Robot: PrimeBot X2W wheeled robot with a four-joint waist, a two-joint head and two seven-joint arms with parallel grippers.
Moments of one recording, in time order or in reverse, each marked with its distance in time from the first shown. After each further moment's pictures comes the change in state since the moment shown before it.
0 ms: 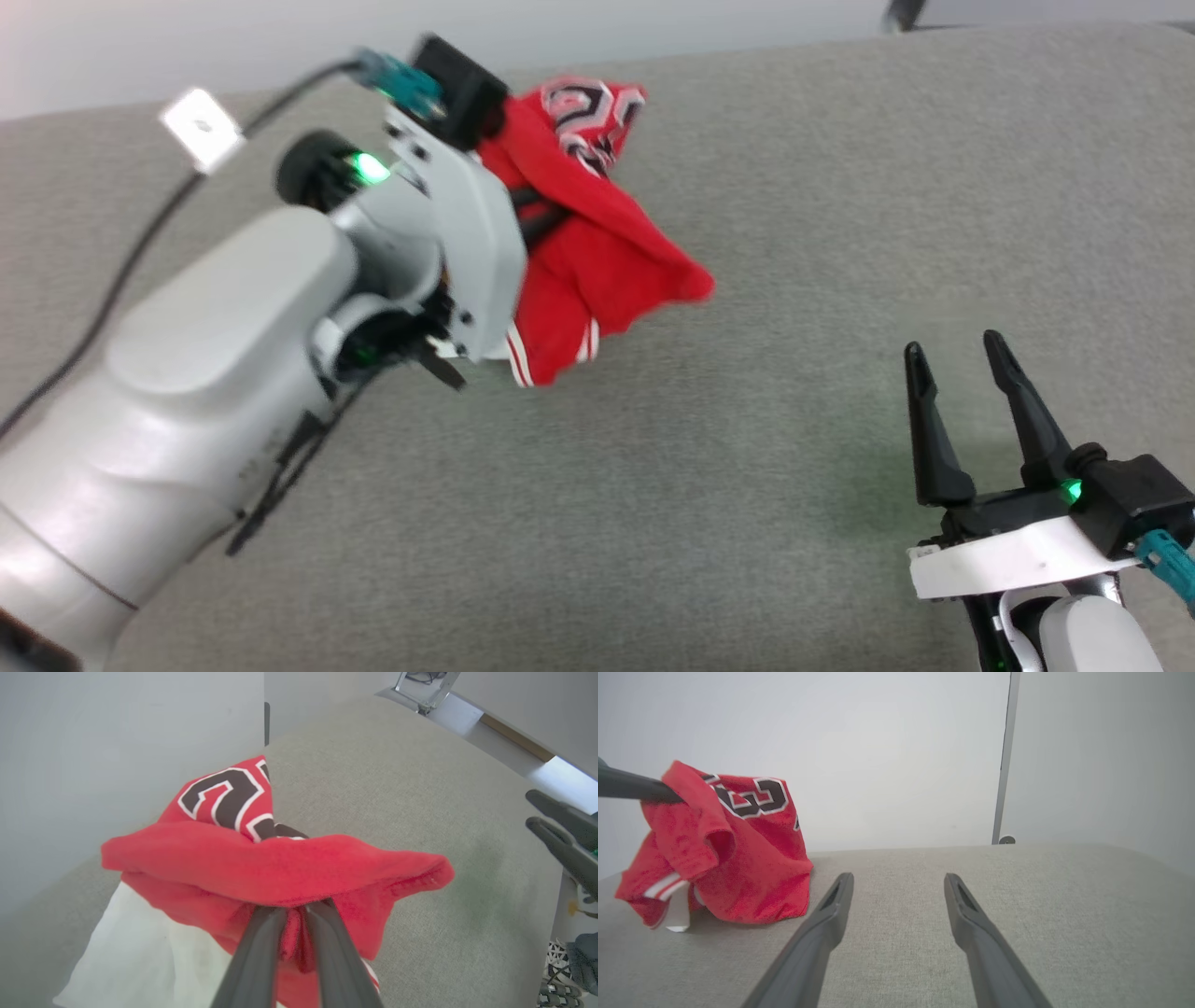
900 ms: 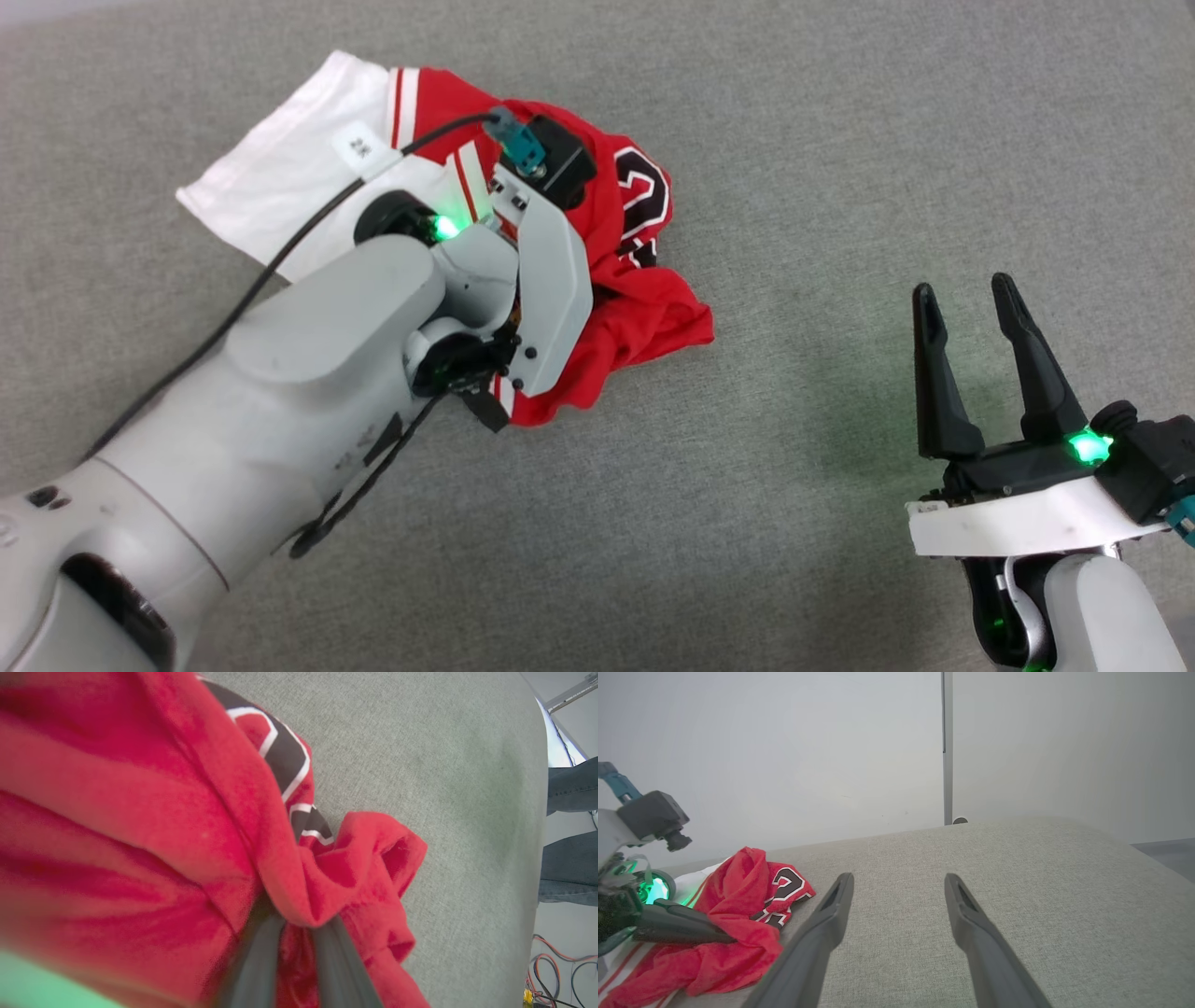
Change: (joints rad) left arm -0.038 -0.148 -0.208 0.225 -0.075 -0.008 0.095; right arm -0.060 0.009 0.005 -0.042 0.095 0.000 -0.004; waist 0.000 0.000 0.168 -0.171
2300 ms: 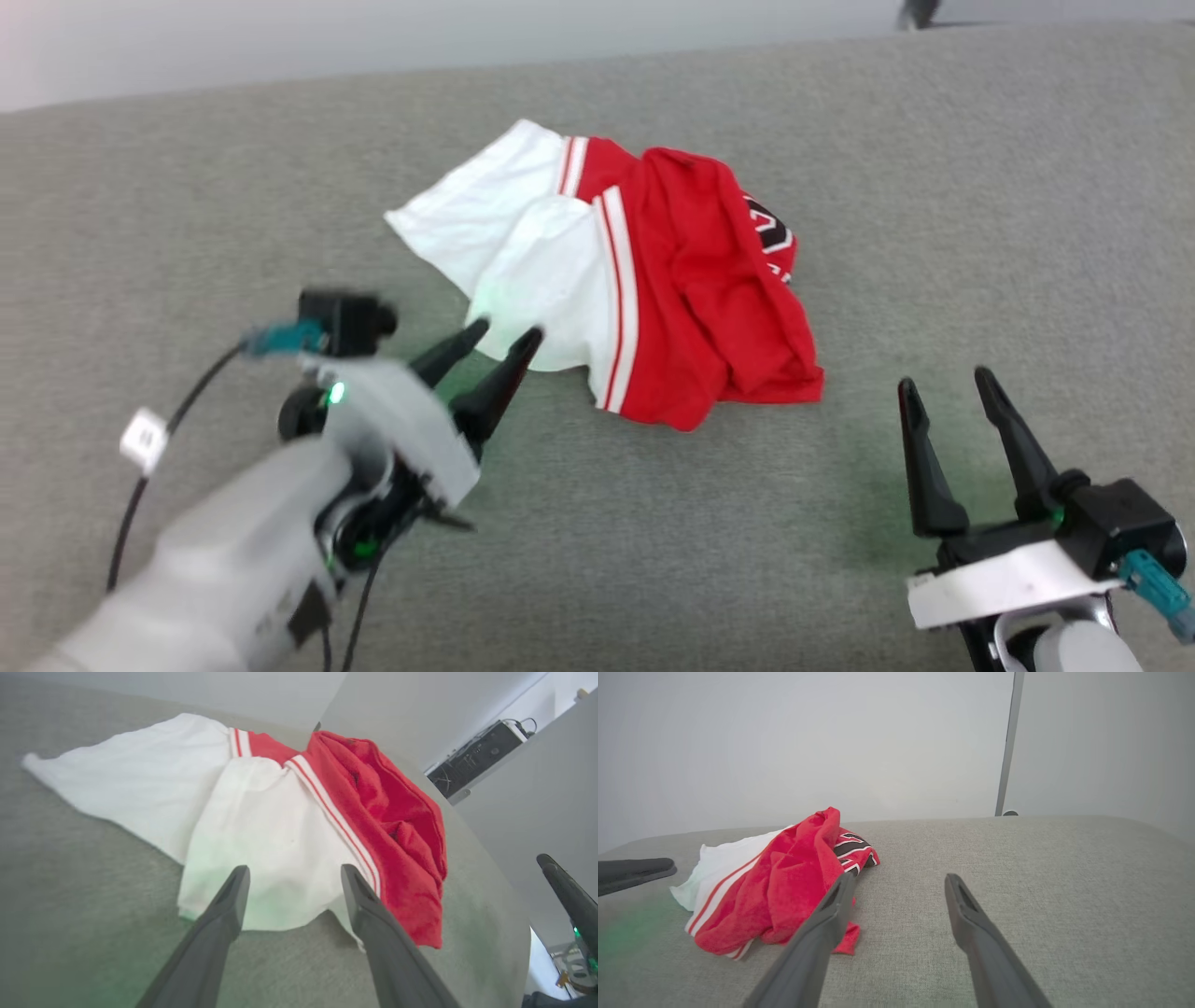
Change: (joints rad) left arm 0.332 0.130 0.099 -0.083 -0.216 0.007 -0.637; right arm 0.085 -0.011 -0.011 0.083 -0.105 0.000 0.000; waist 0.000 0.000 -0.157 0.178
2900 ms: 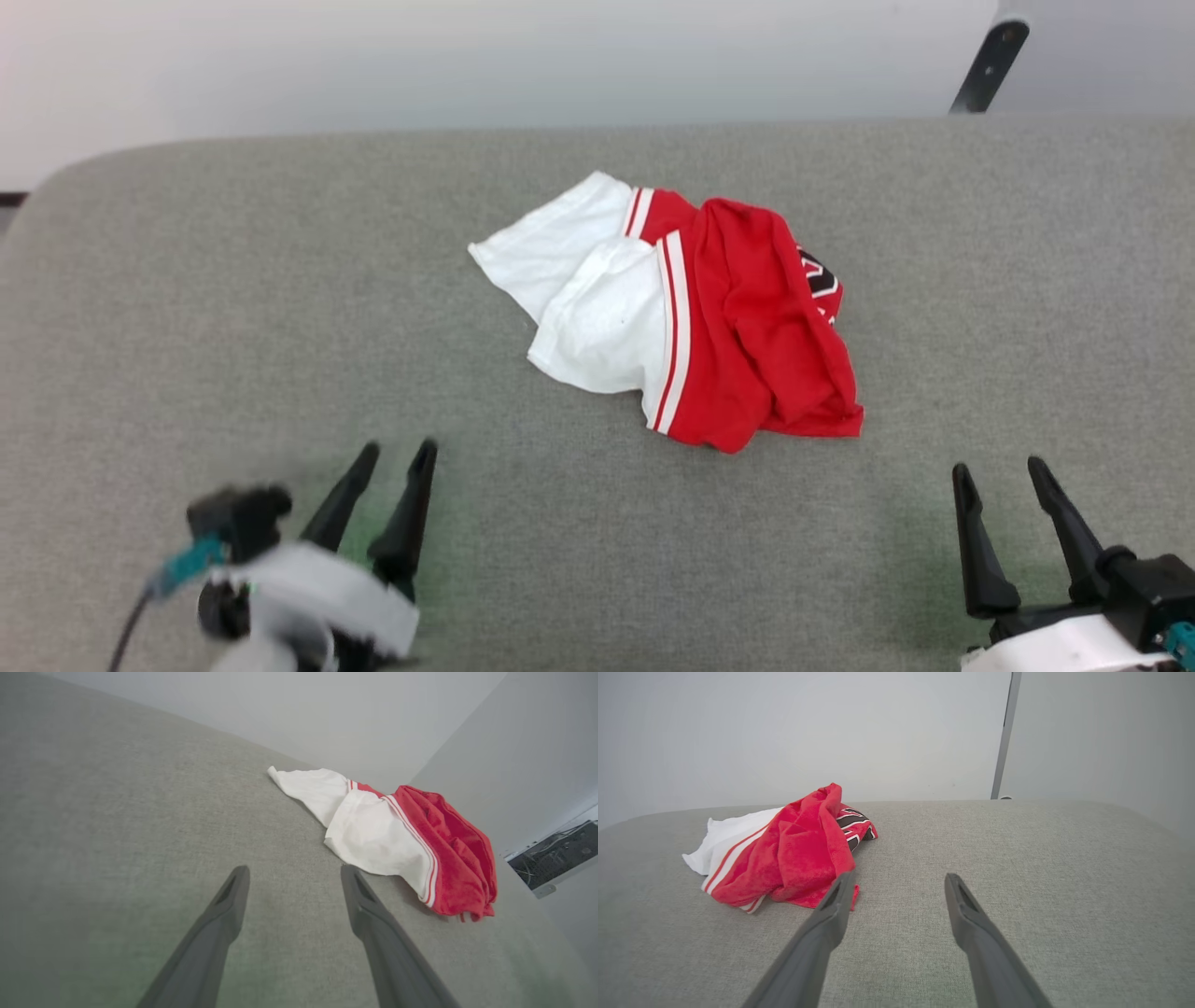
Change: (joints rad) left arm 0.602 -0.077 0.662 -0.207 0.430 0.093 -0.044; right arm 0.154 -0.032 -0.078 -0.030 -0.006 0.000 0.037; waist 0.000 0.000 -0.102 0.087
